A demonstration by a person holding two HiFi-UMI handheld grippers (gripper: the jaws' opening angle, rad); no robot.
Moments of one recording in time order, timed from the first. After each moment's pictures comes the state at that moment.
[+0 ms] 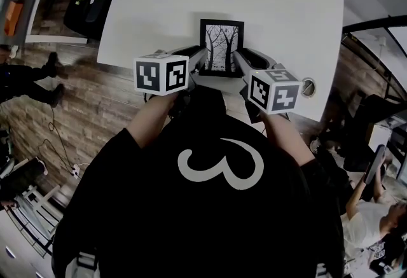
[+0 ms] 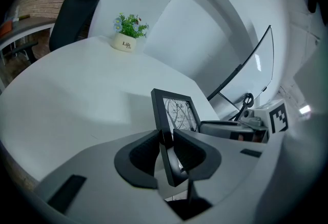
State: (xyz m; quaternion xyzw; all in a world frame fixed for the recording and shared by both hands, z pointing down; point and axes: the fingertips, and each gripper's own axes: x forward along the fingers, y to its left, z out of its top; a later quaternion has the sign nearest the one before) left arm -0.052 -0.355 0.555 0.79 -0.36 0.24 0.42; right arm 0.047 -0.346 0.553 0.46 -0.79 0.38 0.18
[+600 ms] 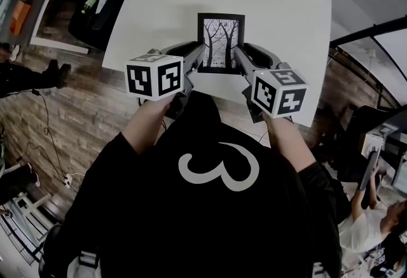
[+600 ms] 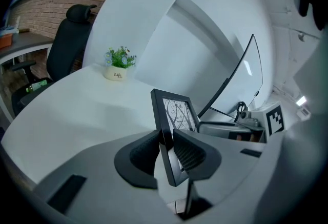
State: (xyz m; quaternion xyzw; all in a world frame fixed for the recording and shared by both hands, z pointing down) left arm -0.046 -0.355 0.461 0.84 -0.38 0.17 0.36; right arm 0.052 -0.350 0.458 0.46 -0.83 0.29 0.13
